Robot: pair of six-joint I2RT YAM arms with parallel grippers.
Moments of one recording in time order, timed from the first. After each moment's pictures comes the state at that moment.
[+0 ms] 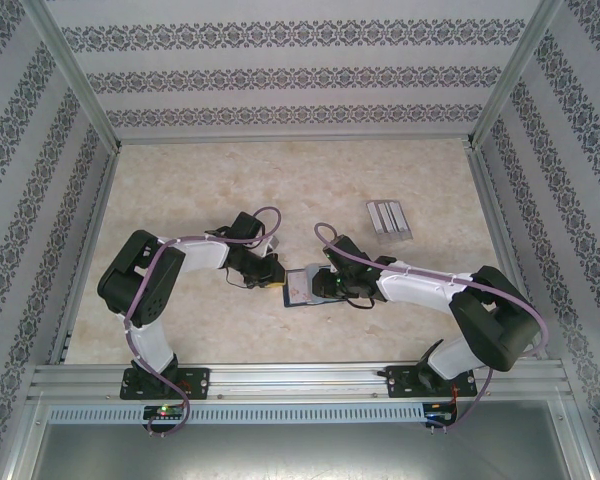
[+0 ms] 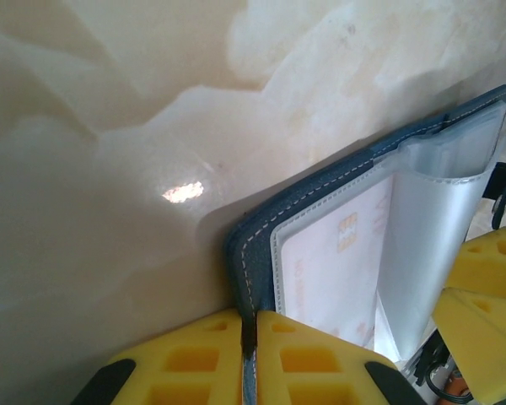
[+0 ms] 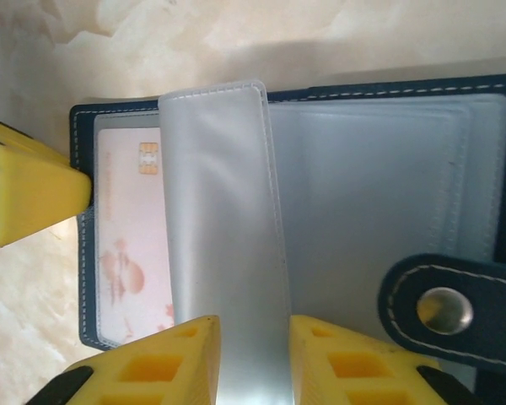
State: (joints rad) left arm -0.47 1.80 0.90 -0.29 0.65 -0.61; right arm 0.73 1.48 0.69 -0.25 -0.17 0.76
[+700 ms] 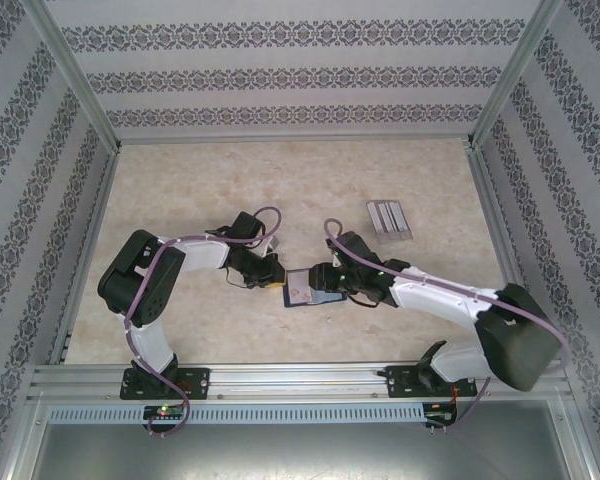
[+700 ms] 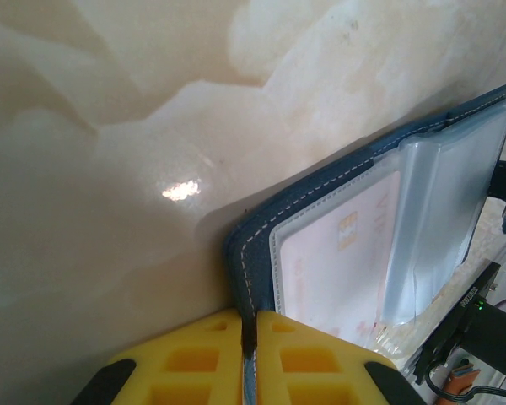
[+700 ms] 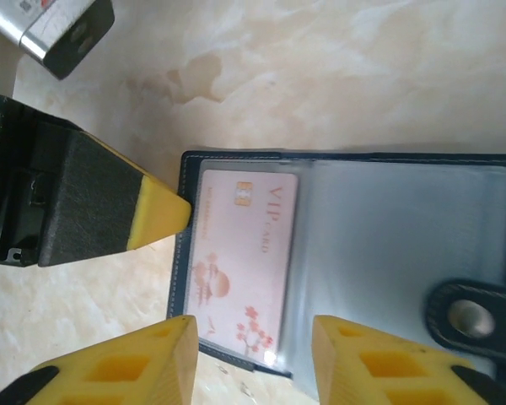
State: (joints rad) left arm -0.47 1.81 0.91 -0.30 0.65 -0.61; right arm 0.73 1.31 0.65 -0.22 -0.15 0.74
